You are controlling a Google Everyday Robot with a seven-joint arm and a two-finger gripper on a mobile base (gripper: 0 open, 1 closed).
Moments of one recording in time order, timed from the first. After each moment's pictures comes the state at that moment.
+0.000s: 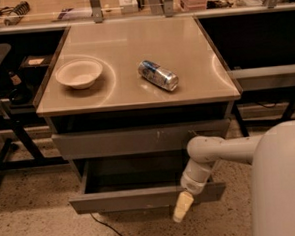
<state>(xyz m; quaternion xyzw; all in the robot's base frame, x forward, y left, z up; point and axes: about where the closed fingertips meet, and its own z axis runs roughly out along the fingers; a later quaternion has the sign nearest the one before) 0.469 -0.118 0.415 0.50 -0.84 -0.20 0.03</state>
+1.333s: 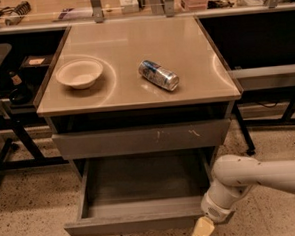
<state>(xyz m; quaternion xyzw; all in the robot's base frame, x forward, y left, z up) 0.364 -0.153 0.456 0.44 -0.87 -0.22 0.03</state>
